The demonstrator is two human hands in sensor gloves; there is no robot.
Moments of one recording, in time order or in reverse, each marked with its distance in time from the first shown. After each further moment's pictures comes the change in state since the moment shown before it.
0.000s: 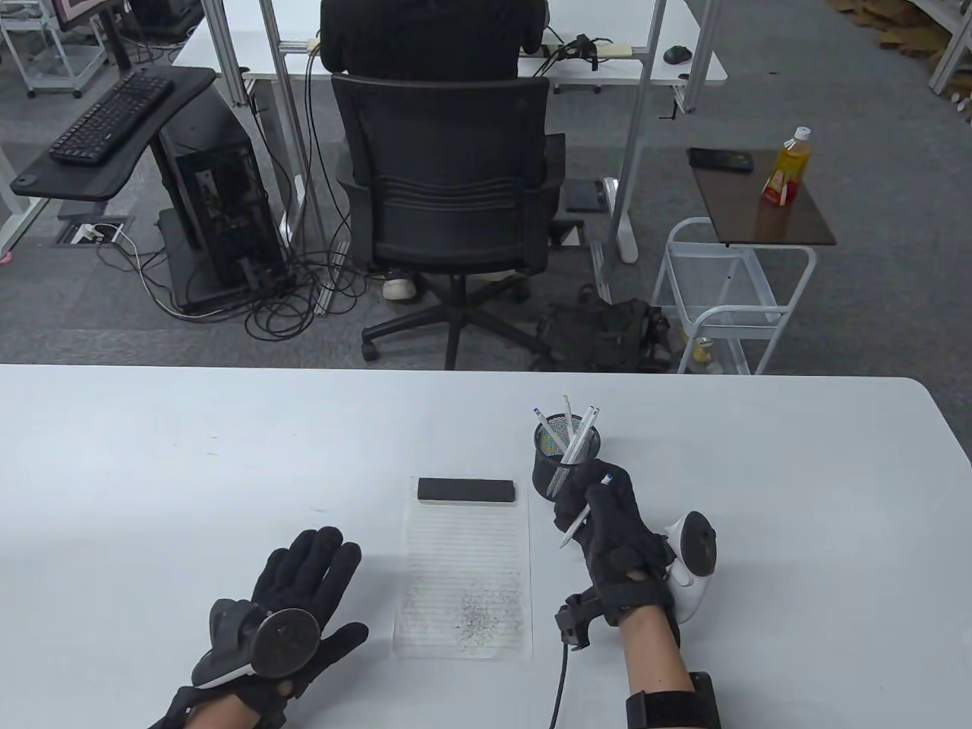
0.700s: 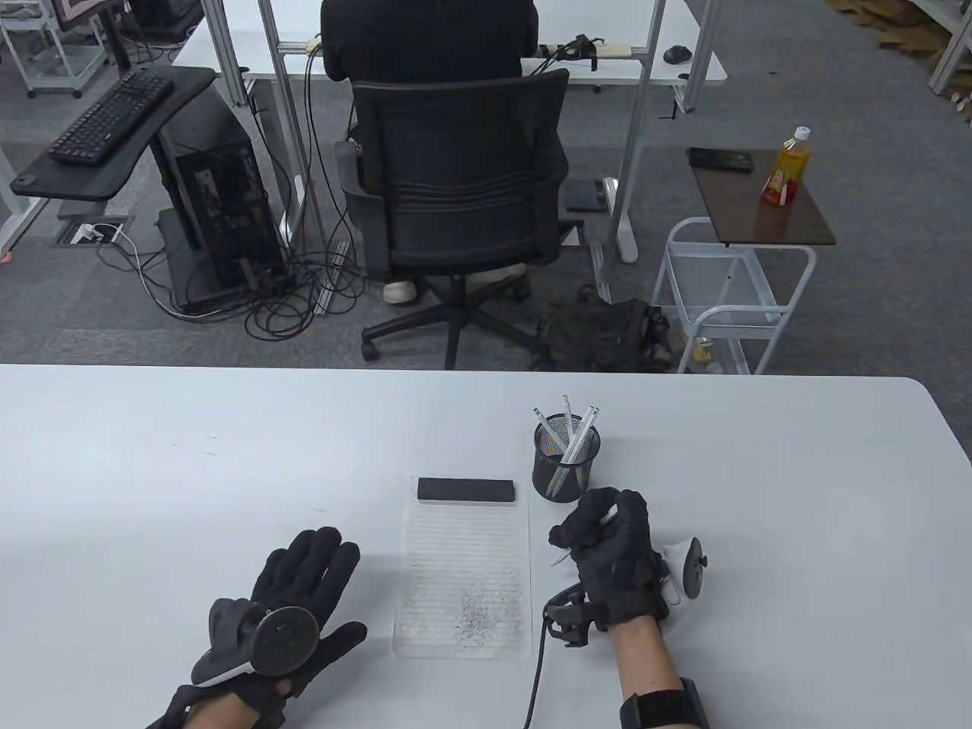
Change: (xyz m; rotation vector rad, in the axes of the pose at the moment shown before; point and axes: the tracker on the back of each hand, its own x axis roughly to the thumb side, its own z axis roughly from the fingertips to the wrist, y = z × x) left_hand -0.001 -0.001 0.000 -0.007 0.008 0.004; right_hand -0.031 -0.011 0.006 -0.094 -0.099 -0.299
